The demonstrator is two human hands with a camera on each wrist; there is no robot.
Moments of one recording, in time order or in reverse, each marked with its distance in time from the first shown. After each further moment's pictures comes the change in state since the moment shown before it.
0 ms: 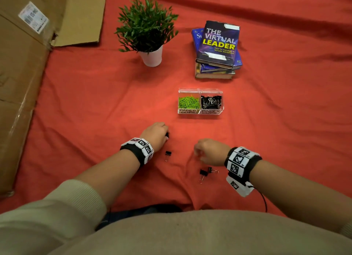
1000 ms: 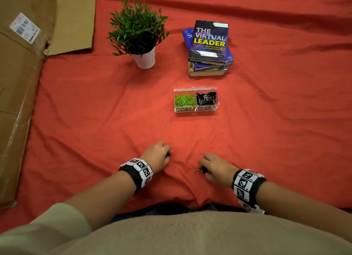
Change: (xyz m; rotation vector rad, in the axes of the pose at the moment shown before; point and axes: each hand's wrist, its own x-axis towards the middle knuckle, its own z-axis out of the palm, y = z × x) left_hand -0.056 0.022 0.023 -0.045 -0.123 0.015; right_hand -0.042 0.005 0.076 0.013 0.133 0.016
